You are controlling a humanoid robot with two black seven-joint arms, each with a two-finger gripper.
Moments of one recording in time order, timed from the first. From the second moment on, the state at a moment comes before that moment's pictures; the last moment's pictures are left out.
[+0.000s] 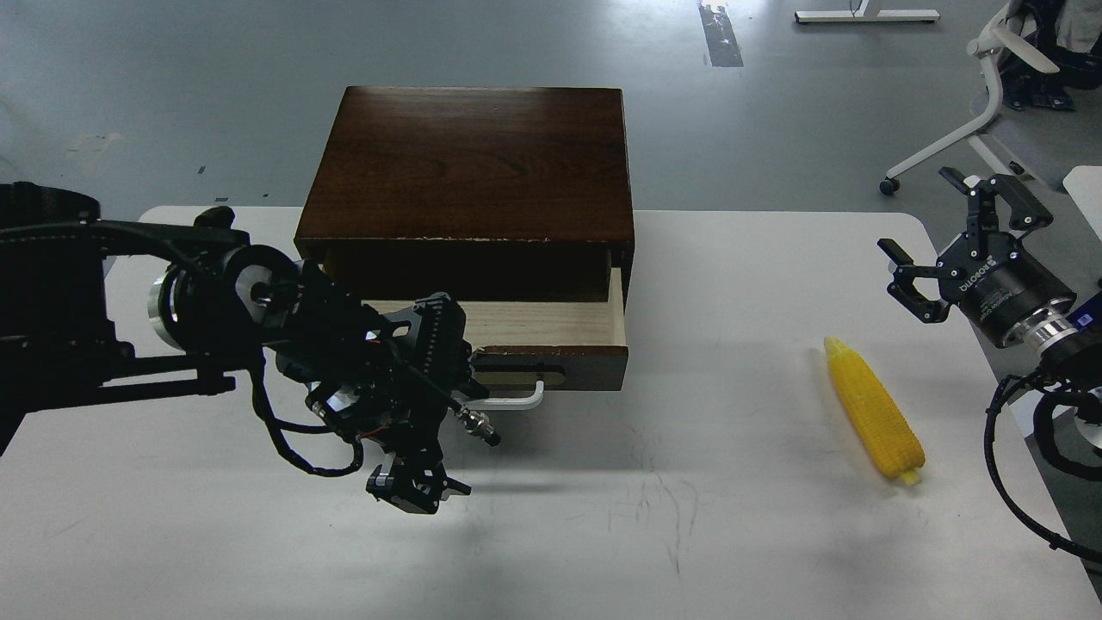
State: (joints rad) left arm -1.49 0.65 0.23 -1.76 2.18 -0.49 -0.49; right arm 0.66 -0.77 0.32 0.93 0.12 0.49 0.49
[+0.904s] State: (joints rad) left arm -1.51 0.95 -0.16 -1.69 1.38 -0.49 -0.49; right arm 0.66 -0.77 0.32 0.93 0.12 0.49 0.49
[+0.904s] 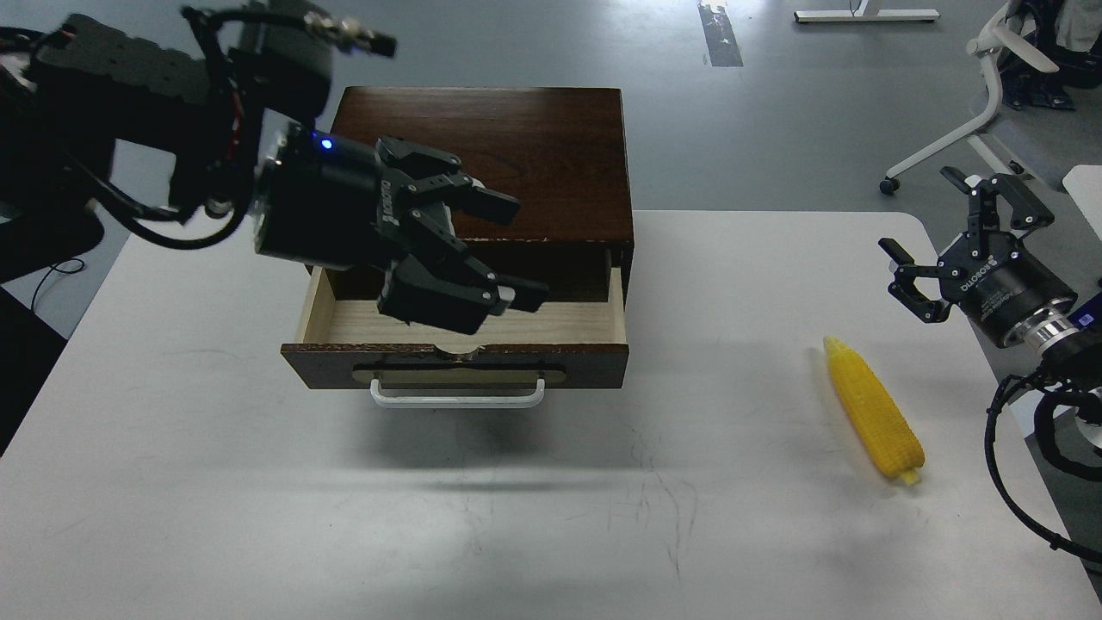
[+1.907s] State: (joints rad) left arm -0.86 1.03 -0.20 -1.33 -0.04 -0.32 -0.49; right arm 0.65 -0.77 0.31 0.93 0.12 0.49 0.49
